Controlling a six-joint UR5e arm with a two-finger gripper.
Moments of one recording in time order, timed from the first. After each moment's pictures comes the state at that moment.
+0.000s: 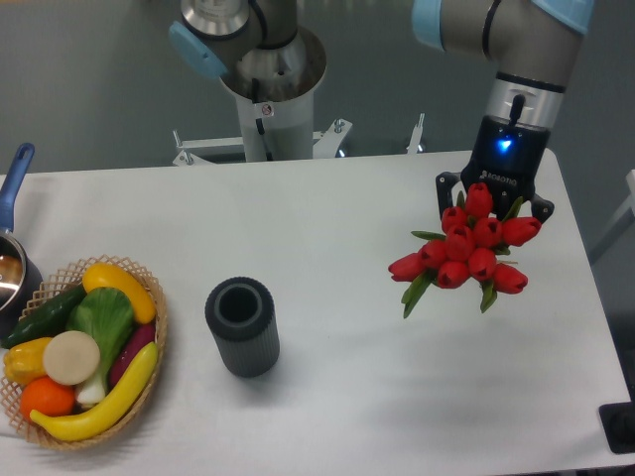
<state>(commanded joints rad) 2.85 -1.78 -1.64 -0.94 0.91 1.26</state>
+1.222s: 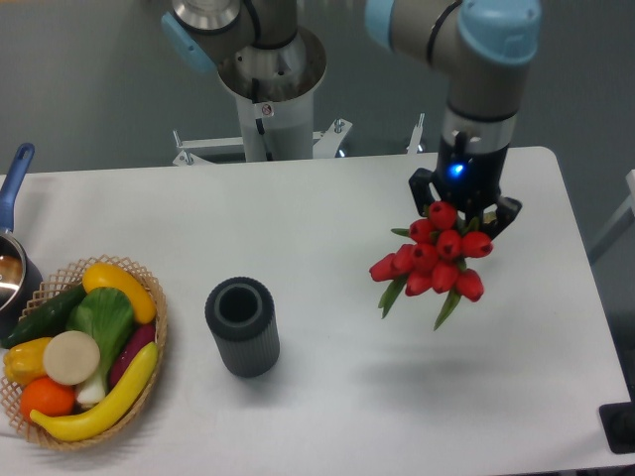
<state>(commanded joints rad) 2.60 -1.83 -1.58 -1.16 1.66 1.26</state>
